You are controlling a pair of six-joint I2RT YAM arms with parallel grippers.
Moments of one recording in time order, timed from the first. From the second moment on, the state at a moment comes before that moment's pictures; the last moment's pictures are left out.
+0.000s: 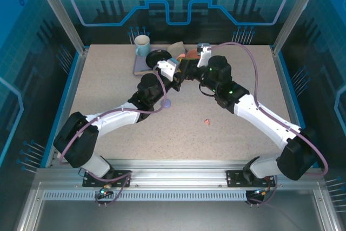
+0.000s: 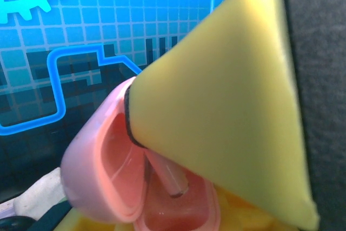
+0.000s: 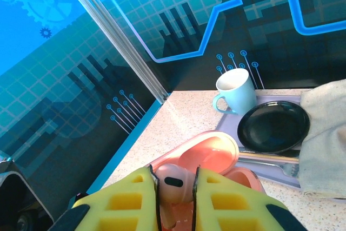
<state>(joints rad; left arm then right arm) -0.64 1.55 0.94 0.70 -0.01 -0.01 0.62 1.38 1.17 0.06 -0.06 0.51</state>
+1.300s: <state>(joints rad) -0.64 1.55 0.94 0.66 0.02 -0.01 0.65 1.38 1.20 -0.05 -0.02 0.46</state>
